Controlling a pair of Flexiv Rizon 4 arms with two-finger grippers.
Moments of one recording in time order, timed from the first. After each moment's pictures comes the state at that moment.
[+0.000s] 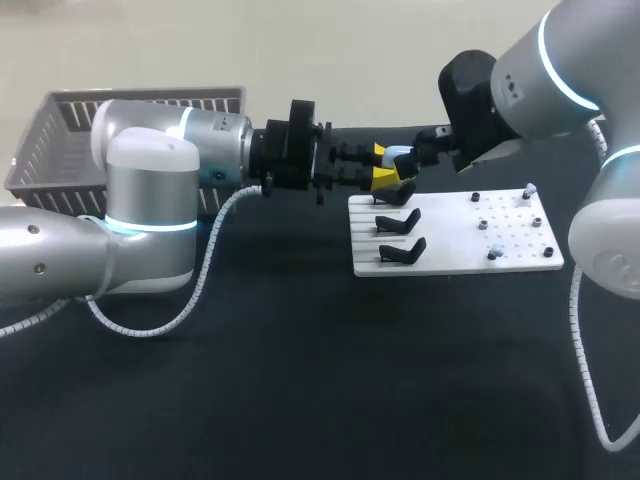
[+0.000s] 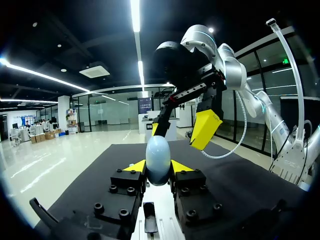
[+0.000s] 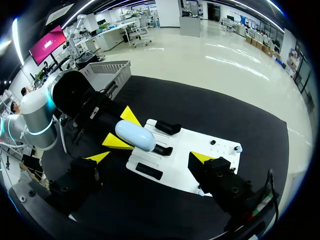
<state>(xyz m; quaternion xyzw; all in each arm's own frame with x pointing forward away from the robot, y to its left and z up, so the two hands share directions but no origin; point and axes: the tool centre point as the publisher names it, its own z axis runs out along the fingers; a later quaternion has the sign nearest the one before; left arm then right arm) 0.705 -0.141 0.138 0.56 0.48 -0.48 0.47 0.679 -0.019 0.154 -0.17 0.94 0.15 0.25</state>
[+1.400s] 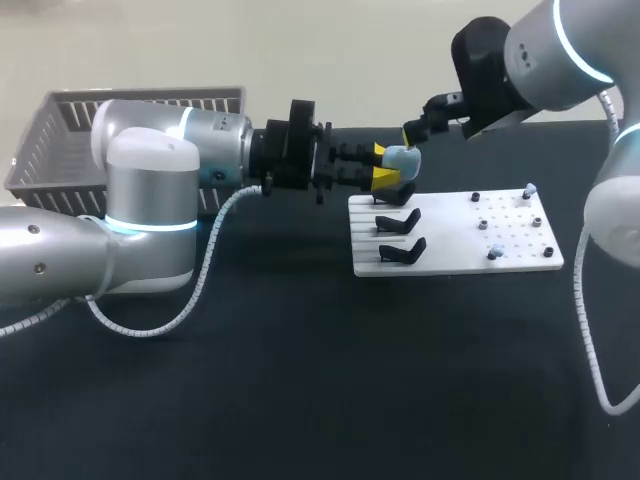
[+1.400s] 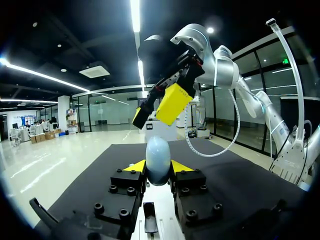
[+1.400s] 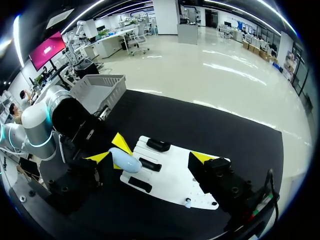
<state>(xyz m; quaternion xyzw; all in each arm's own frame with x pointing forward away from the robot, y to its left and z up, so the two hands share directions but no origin) 0.705 -0.141 0.137 0.56 0.48 -0.48 0.47 0.710 -0.031 0.185 -0.17 0.93 0.14 0.29</state>
